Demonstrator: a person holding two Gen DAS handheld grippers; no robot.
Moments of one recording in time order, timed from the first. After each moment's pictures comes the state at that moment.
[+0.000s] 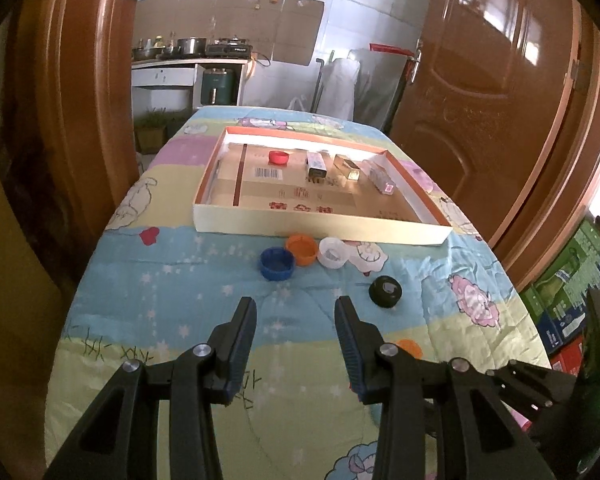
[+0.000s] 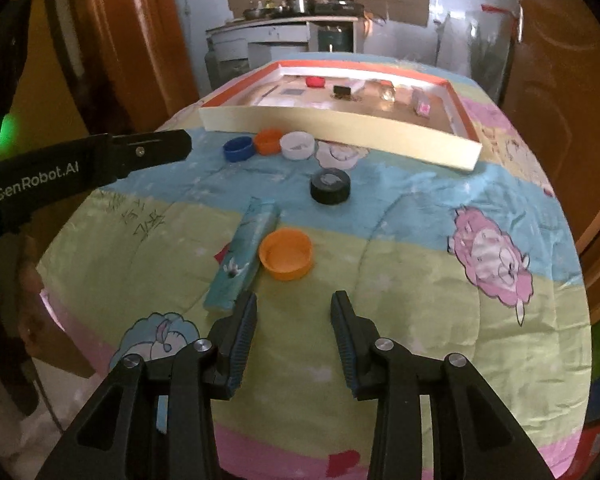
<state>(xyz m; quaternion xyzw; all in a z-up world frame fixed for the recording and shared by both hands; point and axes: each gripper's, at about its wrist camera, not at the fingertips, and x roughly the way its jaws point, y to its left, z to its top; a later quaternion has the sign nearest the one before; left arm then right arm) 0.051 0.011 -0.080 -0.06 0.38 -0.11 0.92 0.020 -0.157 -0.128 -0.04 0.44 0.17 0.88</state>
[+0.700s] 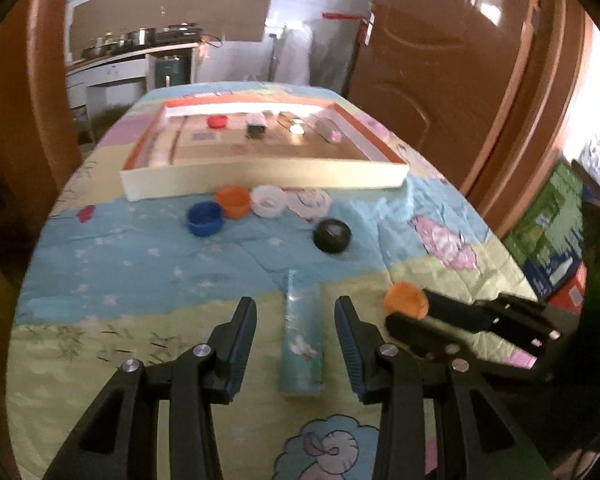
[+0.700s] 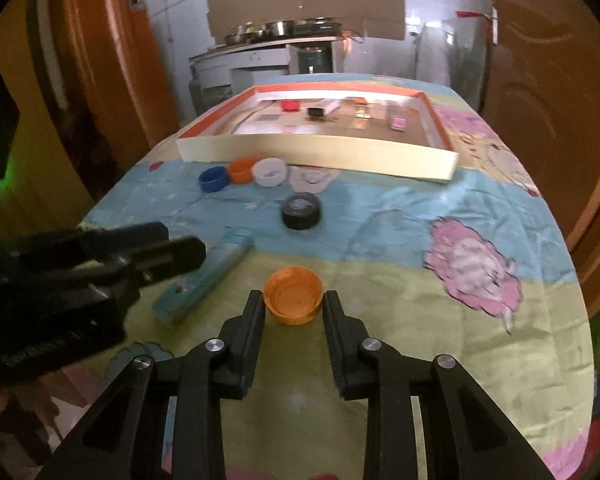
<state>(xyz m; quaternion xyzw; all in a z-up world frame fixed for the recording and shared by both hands) 0.041 -0.033 -0.108 -0.01 0.41 -0.18 0.89 0.025 -0.179 -0.126 0.00 0.41 0.14 0.90</state>
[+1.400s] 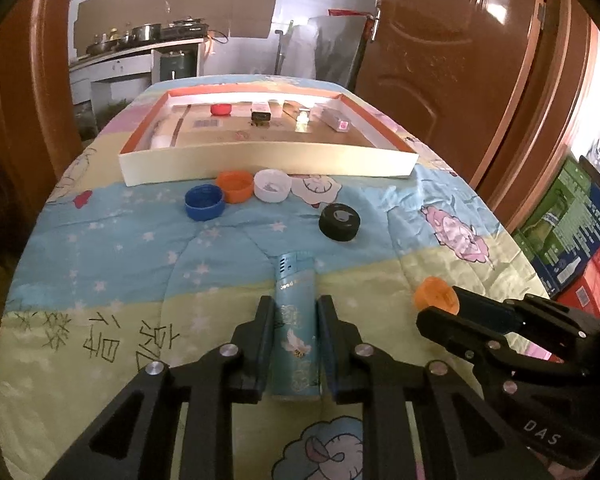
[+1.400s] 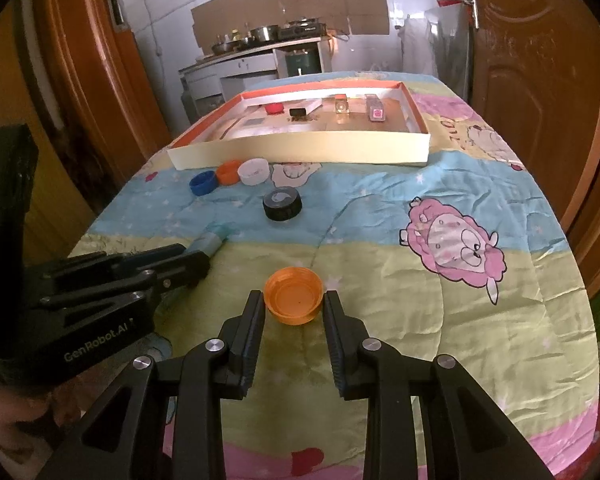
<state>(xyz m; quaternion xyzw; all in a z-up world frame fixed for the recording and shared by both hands) 0.038 -0.030 -0.118 -0.01 0.41 -0.16 0.90 0.014 -0.194 -0.127 0.03 0.41 0.14 0.90</state>
